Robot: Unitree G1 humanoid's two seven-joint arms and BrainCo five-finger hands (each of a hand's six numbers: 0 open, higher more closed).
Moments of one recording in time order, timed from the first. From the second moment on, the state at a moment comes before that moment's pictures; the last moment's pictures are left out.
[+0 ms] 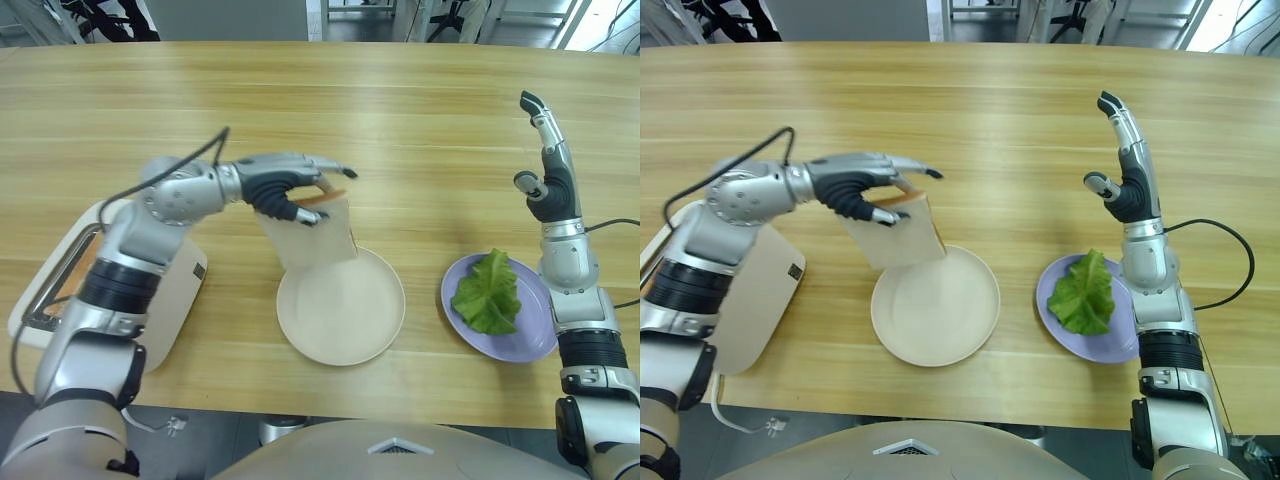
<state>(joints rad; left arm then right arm) -0.60 0.69 -0.32 0.11 0.14 -0.46 -0.83 -0.27 -0.50 -0.10 0.32 -0.33 -0.69 -0.15</state>
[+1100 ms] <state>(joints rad) -0.60 0.41 -0.52 0.53 0.36 -0.53 -0.80 -0.28 -0.49 -0.05 0.35 -0.36 -0.70 -0.15</state>
